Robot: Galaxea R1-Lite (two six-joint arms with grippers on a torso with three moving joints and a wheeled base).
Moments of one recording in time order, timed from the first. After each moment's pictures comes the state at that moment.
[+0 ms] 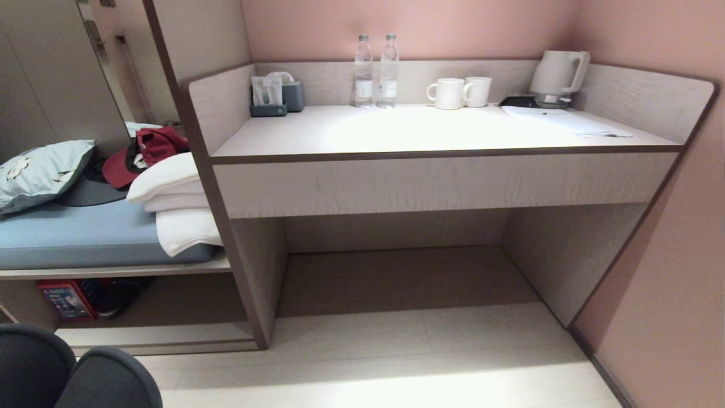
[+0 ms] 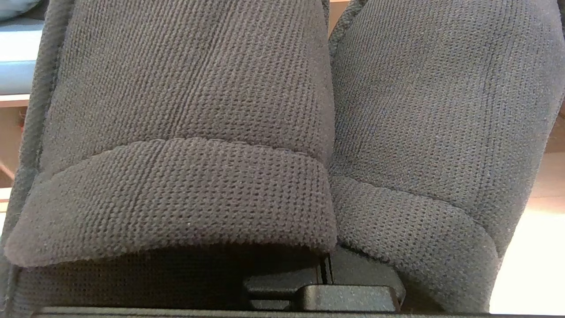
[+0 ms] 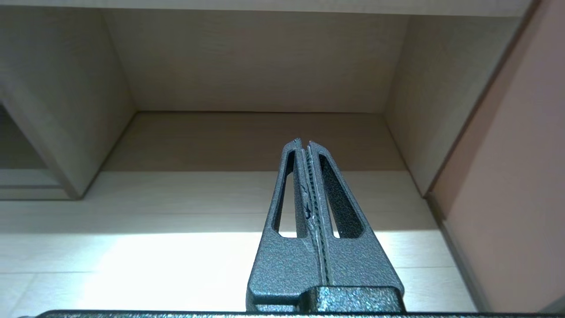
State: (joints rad) left arm 0.00 0.00 0.00 -0.01 0.00 0.01; right arm 0.00 0.00 0.00 0.00 0.01 0.01
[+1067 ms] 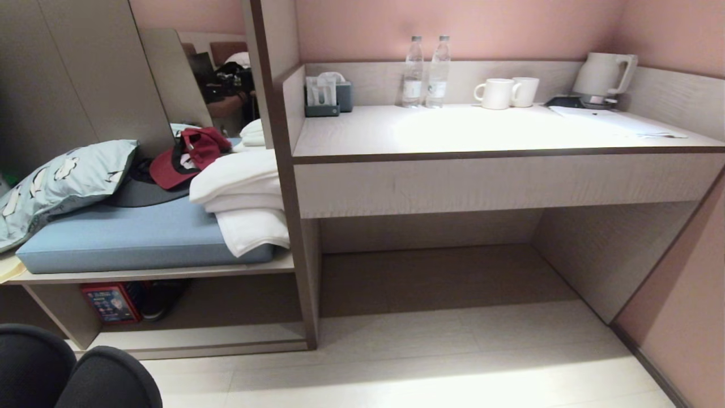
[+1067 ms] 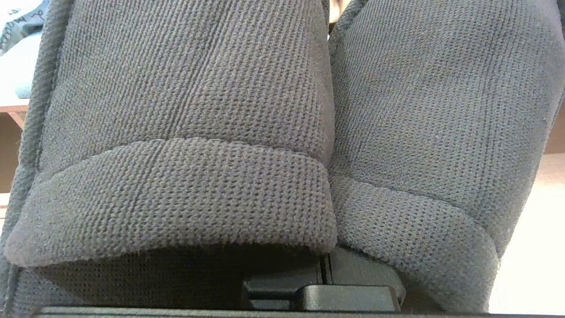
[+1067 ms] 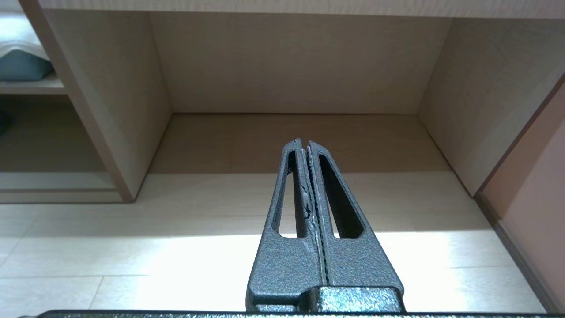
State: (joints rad) left arm 0.00 0.00 0.00 -0.01 0.00 0.01; right arm 0.00 0.00 0.00 0.00 0.01 0.01
